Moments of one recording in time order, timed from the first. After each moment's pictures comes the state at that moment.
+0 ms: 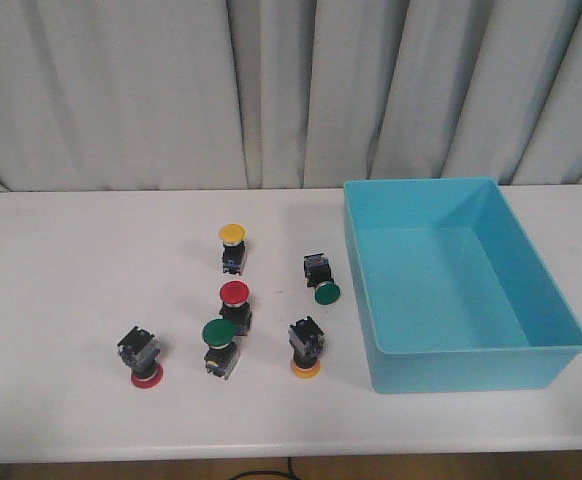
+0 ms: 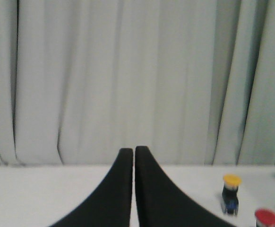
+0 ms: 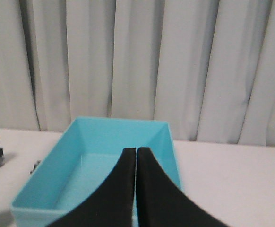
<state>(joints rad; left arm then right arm) 0.01 -0.01 -0.12 0.00 0.05 -0.05 0.06 -0.01 -0.09 -0.06 0.13 0.02</state>
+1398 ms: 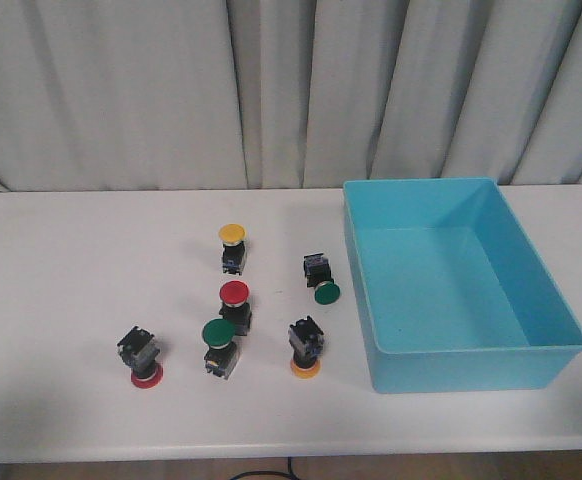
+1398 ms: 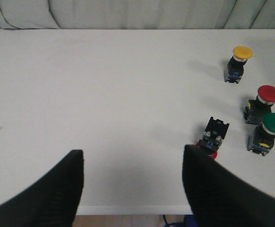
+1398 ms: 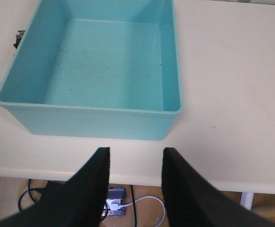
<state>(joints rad) 0.01 0.47 -0.52 0.00 0.66 -0.05 0.06 0.53 -0.50 -0.06 0.68 0.02</state>
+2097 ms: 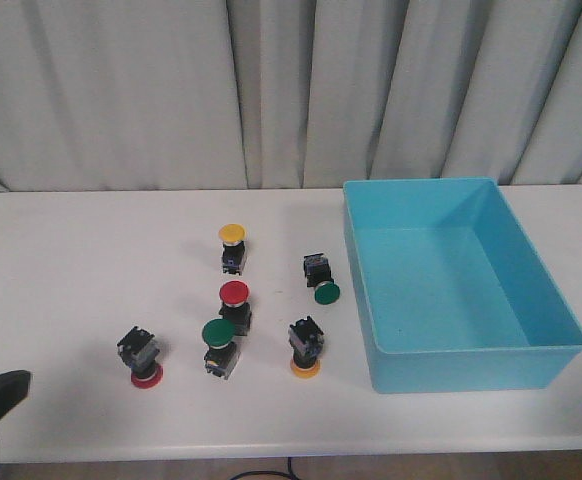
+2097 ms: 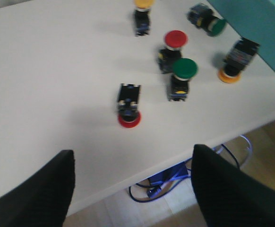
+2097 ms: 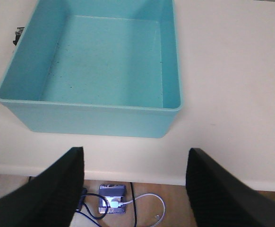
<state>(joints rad) -0.21 0.72 -0.57 -0.25 0.65 0.29 0.06 0.53 -0.50 -0.06 0.69 0.02</state>
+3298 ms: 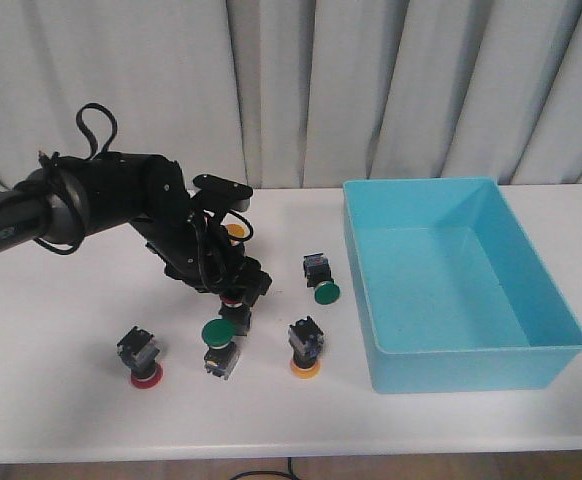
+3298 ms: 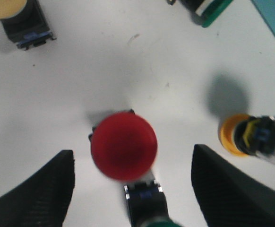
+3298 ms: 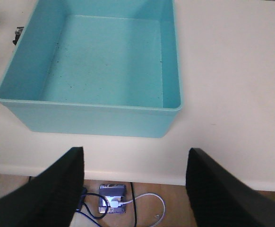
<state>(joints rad) -0.44 2.07 -1.56 -0.22 0.78 0.20 0.06 0.53 -0.50 -0.06 0.69 0.02</state>
